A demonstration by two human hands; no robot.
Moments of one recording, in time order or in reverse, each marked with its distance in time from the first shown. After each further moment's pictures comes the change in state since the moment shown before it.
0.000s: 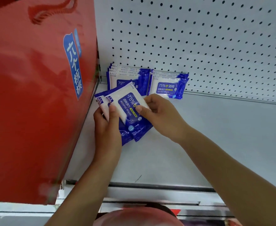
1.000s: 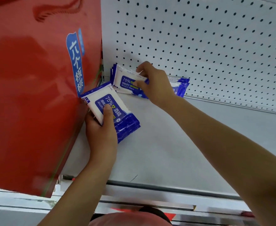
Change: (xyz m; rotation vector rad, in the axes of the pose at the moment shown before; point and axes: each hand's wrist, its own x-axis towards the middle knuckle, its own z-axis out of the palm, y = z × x) left_hand -0.002 0.002 -0.001 -0.044 0.226 0.034; right_hand 0.096 -0.013 -0.016 -0.538 0.204 -0.376
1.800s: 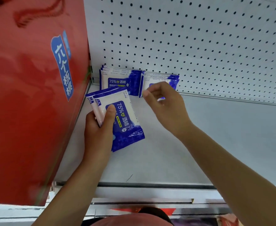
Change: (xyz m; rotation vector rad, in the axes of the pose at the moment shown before) left_hand -0.008 0.011 -0.002 0.088 -0.228 -0.110; right_hand -0.094 -0.015 -0.035 0.280 0.152 0.244
